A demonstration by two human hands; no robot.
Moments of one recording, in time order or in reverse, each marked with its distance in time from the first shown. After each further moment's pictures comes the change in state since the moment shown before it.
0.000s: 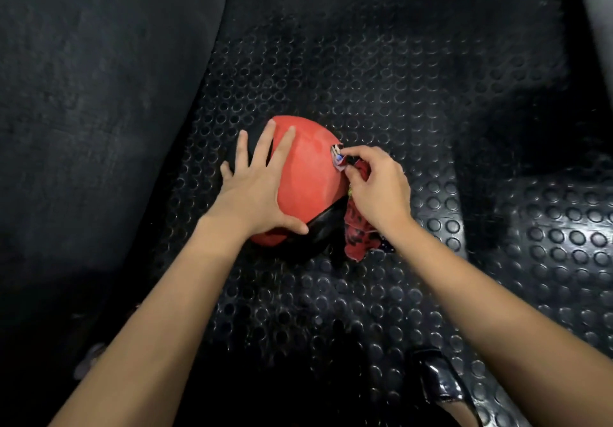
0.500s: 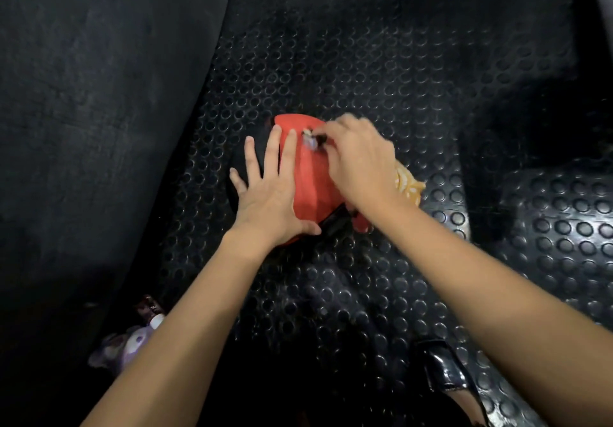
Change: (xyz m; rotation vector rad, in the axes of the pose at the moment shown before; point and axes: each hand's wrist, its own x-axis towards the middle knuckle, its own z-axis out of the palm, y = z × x) left_hand -0.014 0.019 0.020 -0.035 0.058 -0.089; right_hand 0.008 -0.040 0.002 -0.353 0.015 -0.366
